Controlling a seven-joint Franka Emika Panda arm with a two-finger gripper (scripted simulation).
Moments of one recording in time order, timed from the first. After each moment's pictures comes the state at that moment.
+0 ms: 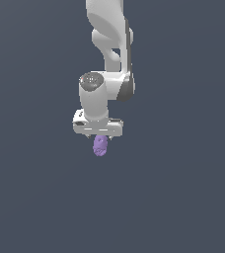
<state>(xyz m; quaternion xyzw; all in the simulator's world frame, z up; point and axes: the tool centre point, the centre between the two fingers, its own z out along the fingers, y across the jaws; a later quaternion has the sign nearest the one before) -0.023 -0.059 0.120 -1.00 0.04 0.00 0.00</state>
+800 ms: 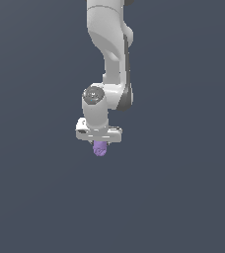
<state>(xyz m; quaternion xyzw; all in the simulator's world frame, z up) -0.024 -0.060 0.071 -1.00 0.04 0.00 0.00</state>
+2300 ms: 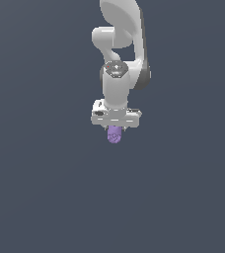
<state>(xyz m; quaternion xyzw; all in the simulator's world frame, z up) -0.058 0.012 0.138 -1.00 0.04 0.00 0.00</state>
